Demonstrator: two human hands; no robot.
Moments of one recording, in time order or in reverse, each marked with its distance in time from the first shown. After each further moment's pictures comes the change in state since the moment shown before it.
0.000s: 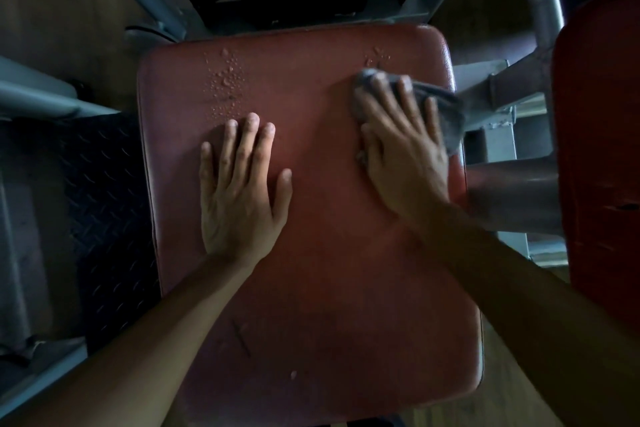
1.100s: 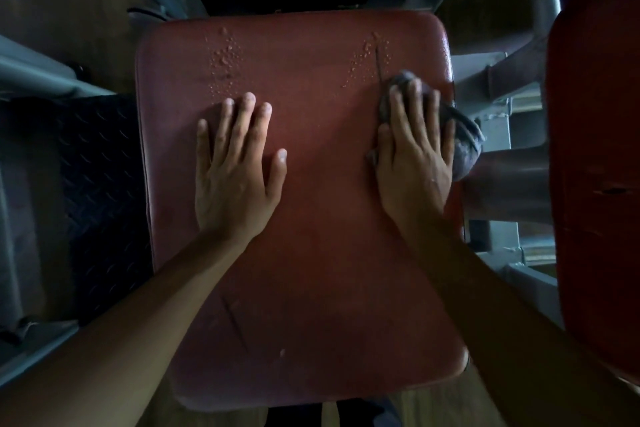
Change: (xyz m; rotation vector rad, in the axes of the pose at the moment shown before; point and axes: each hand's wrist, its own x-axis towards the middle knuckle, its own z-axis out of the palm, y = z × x) left_hand 0.000 -0.001 0.003 0.000 0.023 0.007; right_hand -0.033 0.002 0.004 0.086 0.041 0.257
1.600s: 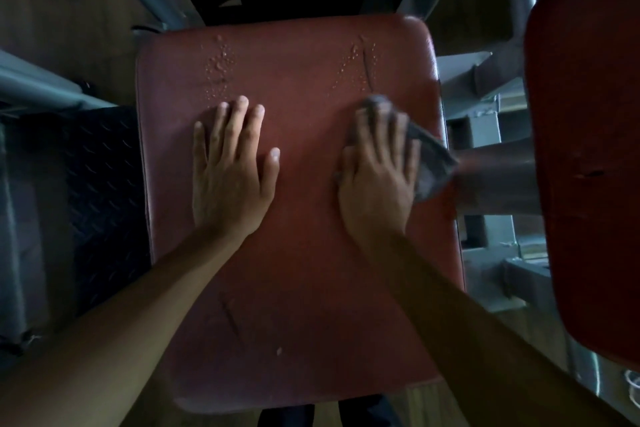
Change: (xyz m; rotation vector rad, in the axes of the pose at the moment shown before) left_hand -0.001 0.001 0.000 -0.007 0.022 0.003; right_hand -0.035 -0.029 0.011 -0.013 0.000 0.004
